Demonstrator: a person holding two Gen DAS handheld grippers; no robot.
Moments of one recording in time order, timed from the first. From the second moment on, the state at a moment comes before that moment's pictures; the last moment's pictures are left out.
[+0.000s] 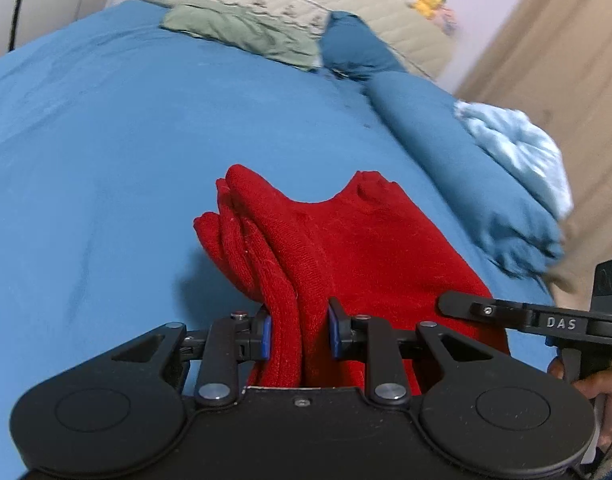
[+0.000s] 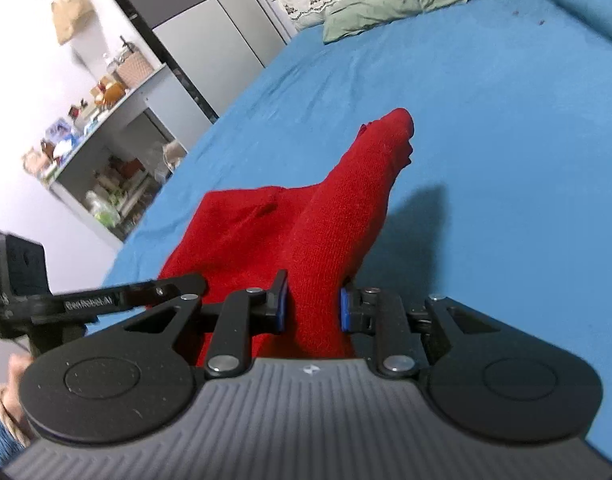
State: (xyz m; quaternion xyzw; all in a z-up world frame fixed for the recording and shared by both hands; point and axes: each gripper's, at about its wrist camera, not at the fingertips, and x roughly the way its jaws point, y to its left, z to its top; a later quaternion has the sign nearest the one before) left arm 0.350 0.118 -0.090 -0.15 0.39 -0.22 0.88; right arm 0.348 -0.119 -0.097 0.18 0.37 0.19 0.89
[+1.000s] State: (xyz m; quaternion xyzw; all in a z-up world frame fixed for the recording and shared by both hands) left arm 0.276 0.050 -0.194 -0.03 0.39 -0.11 0.91; right arm 0.232 -0.193 -0.221 0.12 0.37 0.05 0.92
